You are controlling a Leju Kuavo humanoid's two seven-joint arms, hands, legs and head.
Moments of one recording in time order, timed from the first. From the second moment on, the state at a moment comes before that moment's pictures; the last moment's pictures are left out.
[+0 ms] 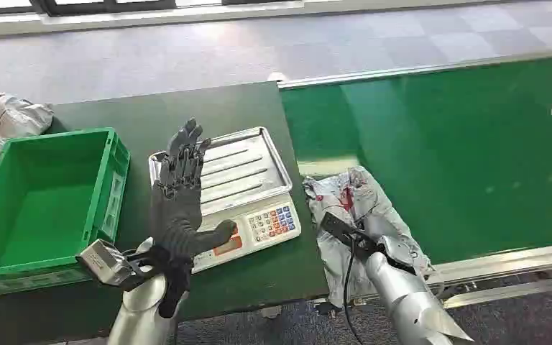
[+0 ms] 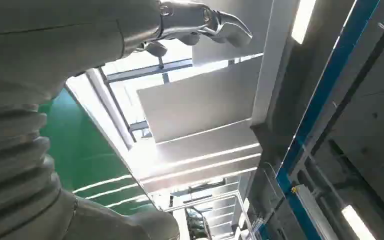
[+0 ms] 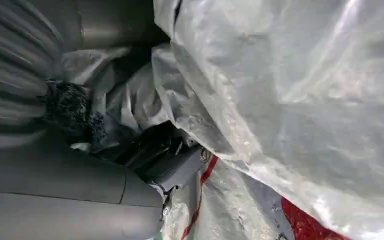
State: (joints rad) left arm -0.19 -0.28 -0.29 -1.49 -0.05 -0.20 -0.65; right arm -0.58 0.15 -0.35 -0.35 1.44 -0.02 -0.03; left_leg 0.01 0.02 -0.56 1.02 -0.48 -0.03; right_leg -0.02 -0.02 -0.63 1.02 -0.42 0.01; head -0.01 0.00
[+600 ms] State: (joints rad) left arm -0.19 -0.28 -0.27 -1.49 -0.06 -0.20 -0.67; right arm -0.54 0.18 -0.34 -0.42 1.24 -0.13 -0.46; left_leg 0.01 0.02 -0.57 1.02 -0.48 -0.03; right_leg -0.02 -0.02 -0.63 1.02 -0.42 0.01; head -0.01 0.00
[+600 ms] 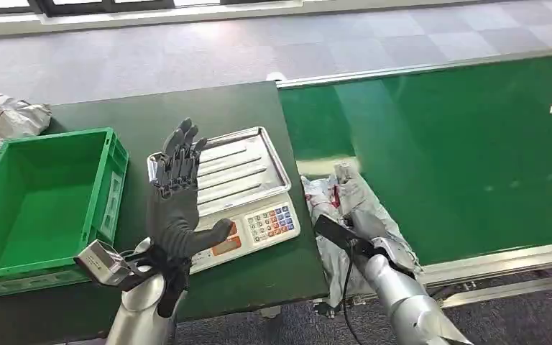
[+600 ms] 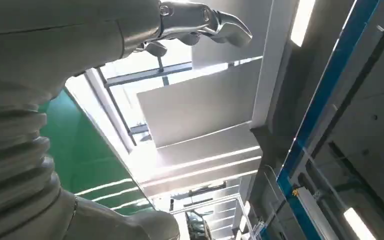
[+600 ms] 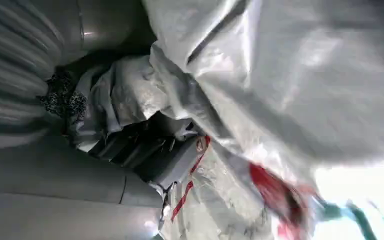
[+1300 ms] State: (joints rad) left arm -0.18 -0.28 -0.25 -1.49 -0.07 -0.20 -0.67; right arm -0.24 0.25 -0.05 -1.39 1.13 -0.47 -0.31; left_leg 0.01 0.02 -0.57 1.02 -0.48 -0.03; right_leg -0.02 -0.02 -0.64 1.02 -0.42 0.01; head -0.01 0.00
